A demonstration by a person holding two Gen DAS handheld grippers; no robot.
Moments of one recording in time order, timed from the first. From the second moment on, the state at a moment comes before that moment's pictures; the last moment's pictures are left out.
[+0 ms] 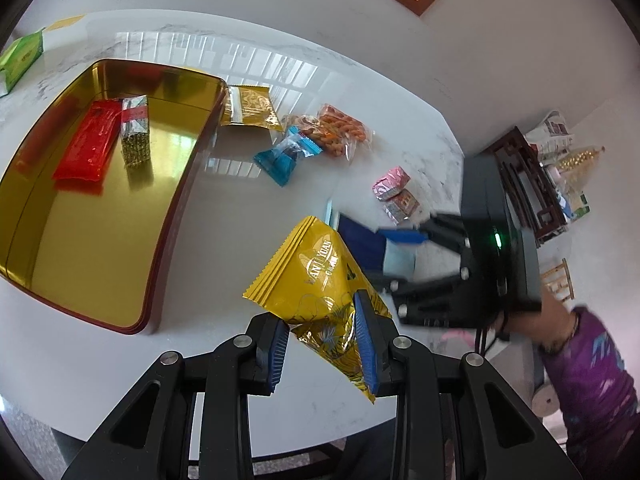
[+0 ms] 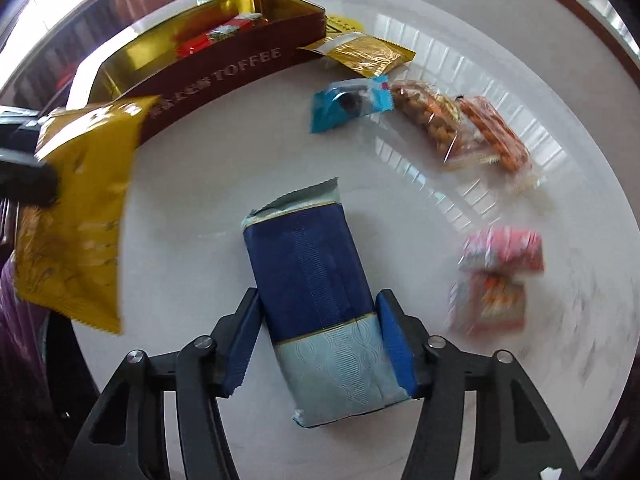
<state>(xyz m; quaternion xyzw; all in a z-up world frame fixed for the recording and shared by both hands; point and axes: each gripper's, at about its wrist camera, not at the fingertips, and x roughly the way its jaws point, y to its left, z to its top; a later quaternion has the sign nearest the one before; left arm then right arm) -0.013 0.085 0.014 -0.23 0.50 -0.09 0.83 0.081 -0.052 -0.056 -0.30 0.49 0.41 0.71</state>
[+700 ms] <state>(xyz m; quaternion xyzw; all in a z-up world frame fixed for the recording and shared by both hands) -0.026 0.076 0.021 -0.22 0.50 -0.11 0.83 0.053 -0.258 -0.038 0.10 0.44 0.23 0.86</state>
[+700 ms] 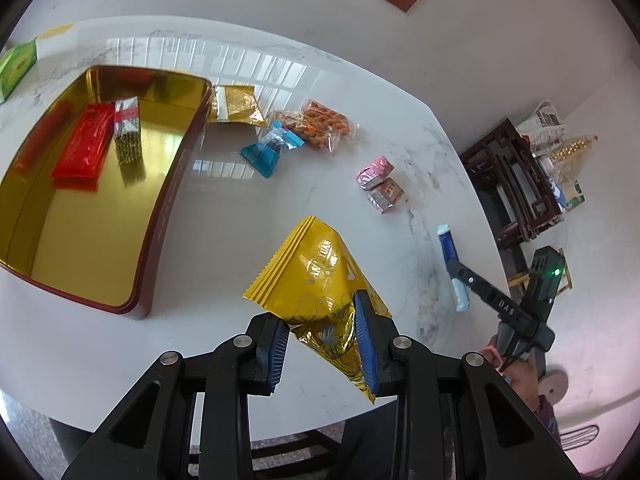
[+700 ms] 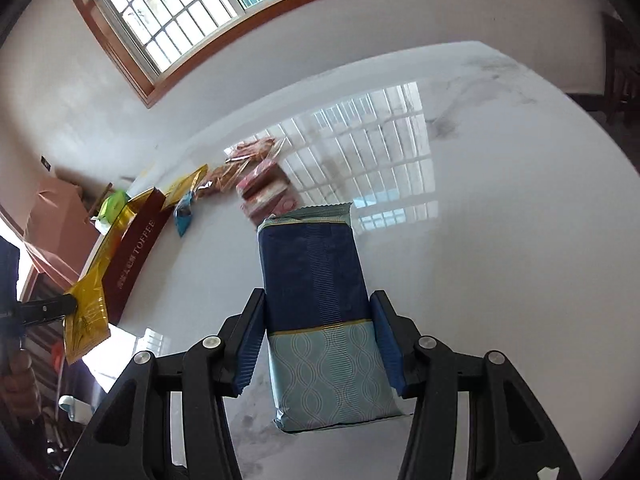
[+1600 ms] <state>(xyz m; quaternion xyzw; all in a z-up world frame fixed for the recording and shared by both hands) -0.033 0.173 0.070 -0.24 0.44 -0.04 0.86 0.091 -0.243 -0.057 0.08 0.45 0.17 0.87</state>
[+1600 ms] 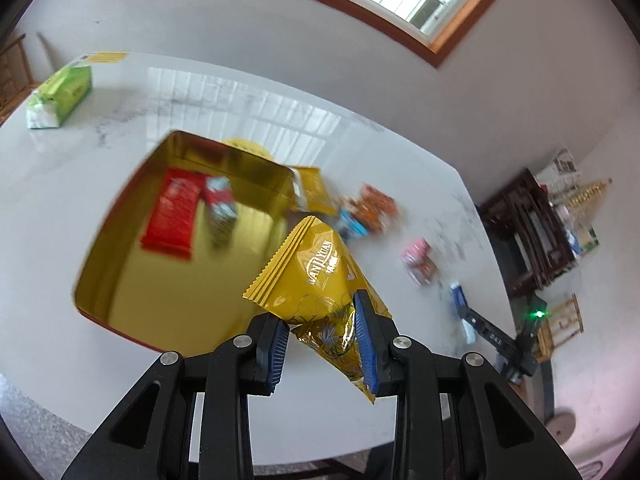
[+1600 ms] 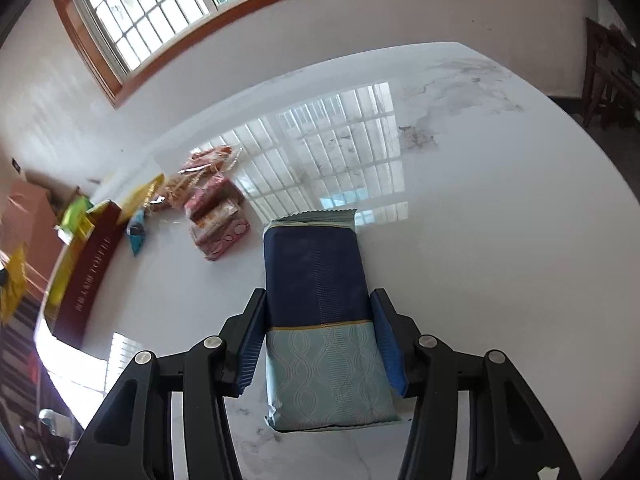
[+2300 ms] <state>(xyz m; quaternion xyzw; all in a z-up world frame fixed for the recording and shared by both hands) -0.007 0.244 0.019 -0.20 0.48 0.06 0.85 0.105 -0.198 -0.068 -0.07 0.49 0.10 0.86</state>
